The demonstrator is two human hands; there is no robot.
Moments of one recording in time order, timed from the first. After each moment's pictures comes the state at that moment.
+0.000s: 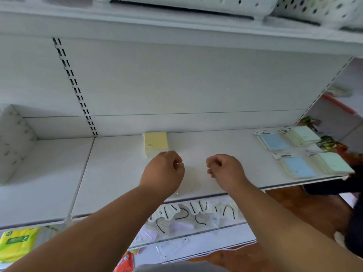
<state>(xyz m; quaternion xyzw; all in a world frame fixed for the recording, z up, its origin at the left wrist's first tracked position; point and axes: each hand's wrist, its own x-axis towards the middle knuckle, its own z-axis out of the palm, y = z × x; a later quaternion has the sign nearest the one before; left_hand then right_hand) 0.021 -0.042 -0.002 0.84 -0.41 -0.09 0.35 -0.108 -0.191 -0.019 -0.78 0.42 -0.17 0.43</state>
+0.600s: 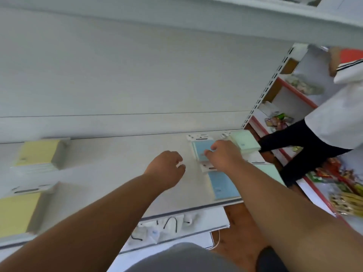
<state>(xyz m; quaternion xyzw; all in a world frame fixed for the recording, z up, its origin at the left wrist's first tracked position) -0.107 -0.326 -0.035 0.84 -0.44 -0.22 0.23 -0.225 -0.473 -0.004 -0.86 0.49 0.00 0.16</state>
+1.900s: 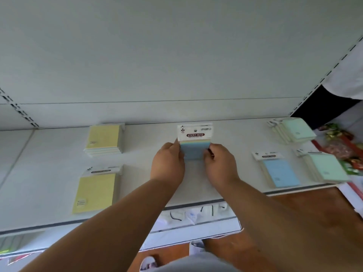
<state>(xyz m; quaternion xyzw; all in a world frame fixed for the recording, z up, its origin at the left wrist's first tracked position) -0.035 -0.219 -0.060 0.87 -0.37 -0.06 0.33 -0.143 -0.325 -0.061 -0.86 0.38 -0.23 0.26</state>
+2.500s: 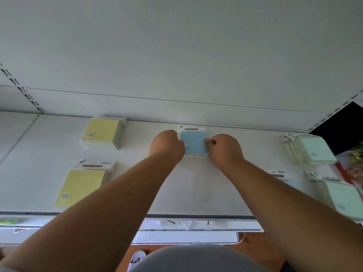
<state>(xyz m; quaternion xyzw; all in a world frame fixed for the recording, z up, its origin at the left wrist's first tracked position) -0.001 -0.271 -0.041 0.93 -0.21 -0.17 0.25 -0.101 -0.402 -0.050 -0.91 0.37 -0.05 0.17</state>
